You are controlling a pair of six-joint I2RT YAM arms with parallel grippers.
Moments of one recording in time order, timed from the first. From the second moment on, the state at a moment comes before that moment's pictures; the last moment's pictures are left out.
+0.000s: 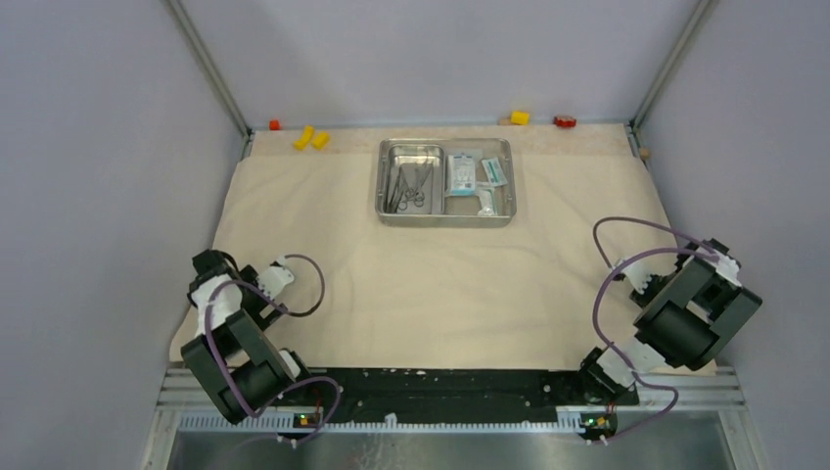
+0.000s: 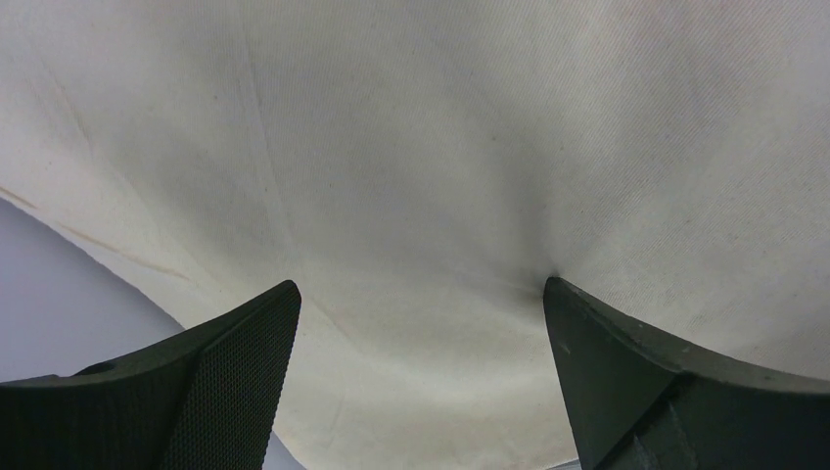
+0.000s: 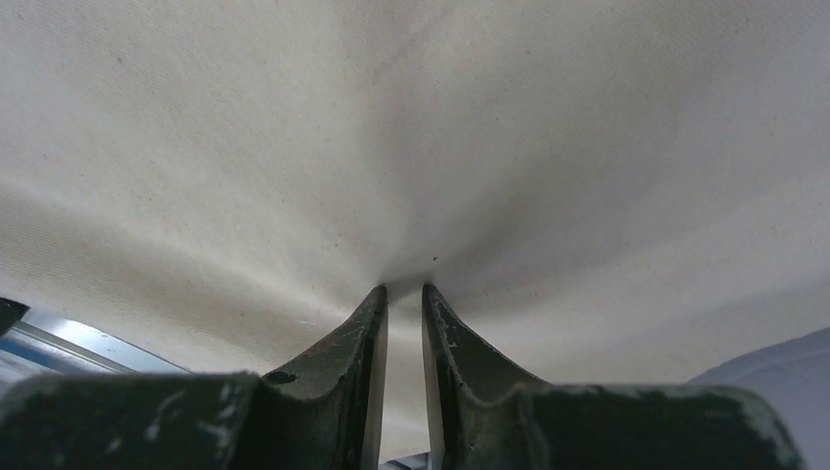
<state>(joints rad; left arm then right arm) 0.64 1.22 0.61 -0.72 0.14 1.43 -0.79 1.52 0.82 -0.90 -0.08 -1.69</state>
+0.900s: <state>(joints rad) 0.74 1.04 0.48 -0.77 -0.05 1.65 -0.76 1.60 1.00 -0.98 -0.22 -1.59</state>
